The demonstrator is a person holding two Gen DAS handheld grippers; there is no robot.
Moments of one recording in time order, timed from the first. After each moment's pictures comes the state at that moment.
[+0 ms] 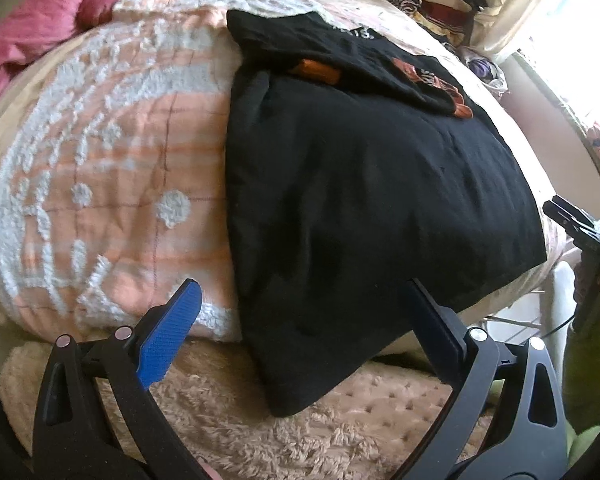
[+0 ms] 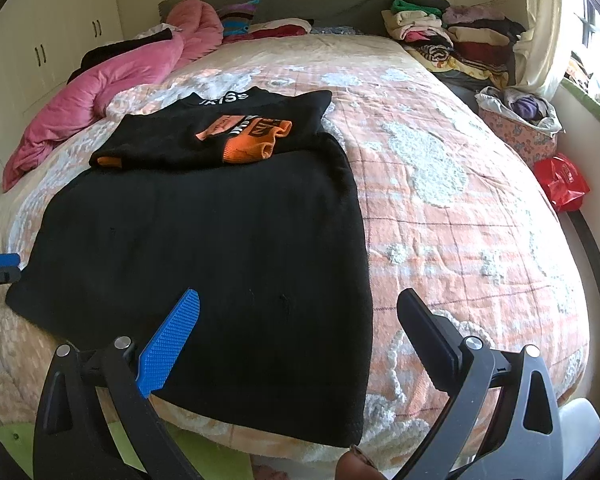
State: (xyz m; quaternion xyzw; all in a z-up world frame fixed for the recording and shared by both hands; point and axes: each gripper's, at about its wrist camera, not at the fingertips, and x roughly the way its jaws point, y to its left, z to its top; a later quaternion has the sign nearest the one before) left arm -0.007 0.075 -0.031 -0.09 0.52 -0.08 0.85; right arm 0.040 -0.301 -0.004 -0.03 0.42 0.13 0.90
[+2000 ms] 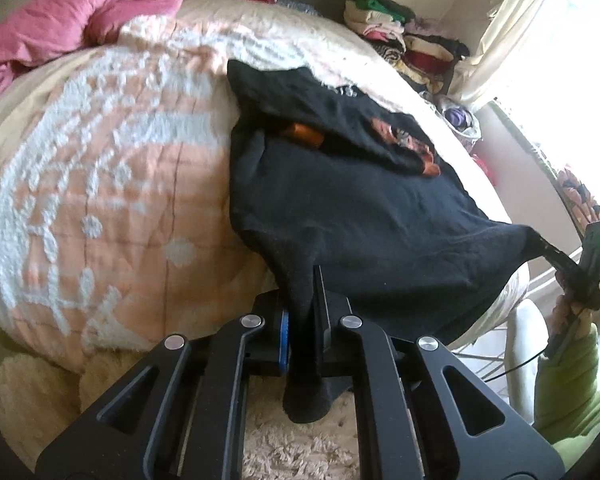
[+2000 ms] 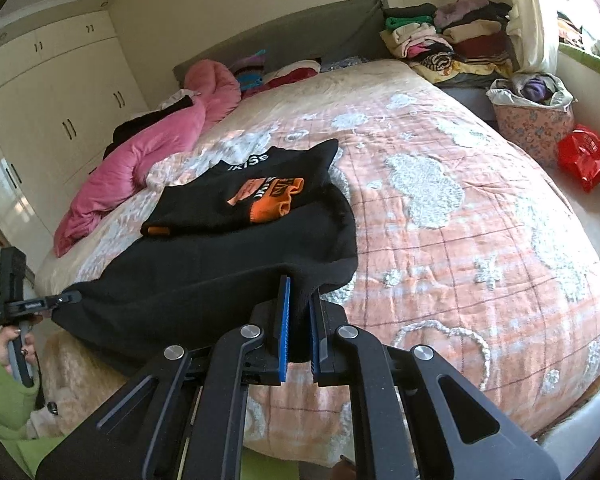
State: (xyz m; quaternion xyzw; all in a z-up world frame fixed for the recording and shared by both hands) left arm -0.017 0.097 0.006 -0.15 0.44 -0.11 0.88; right arm 0.023 -0.351 0.031 0.10 0.35 0.19 0.91
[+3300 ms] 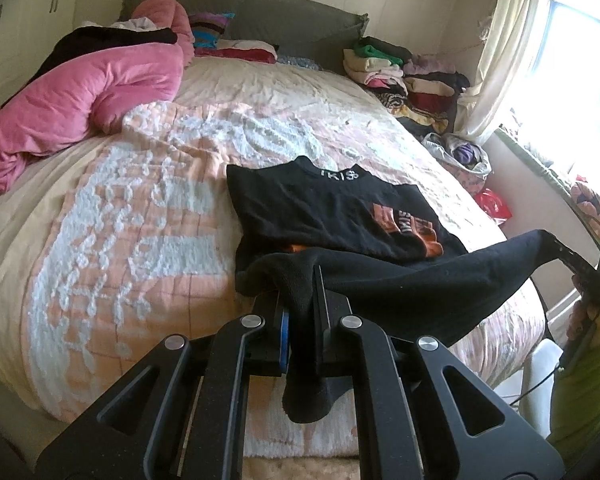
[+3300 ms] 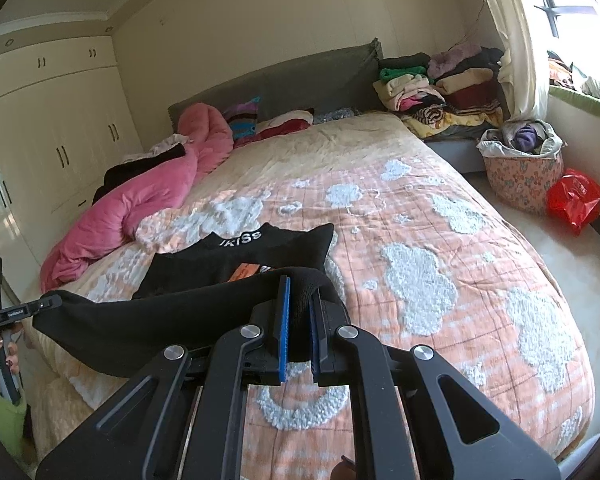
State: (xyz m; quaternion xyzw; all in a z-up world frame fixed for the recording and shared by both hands) left arm 0.031 0.092 0.075 -0.11 0.36 -0.07 0.92; right arm 0.068 -0.345 0.090 0.10 0.27 0.16 0.95
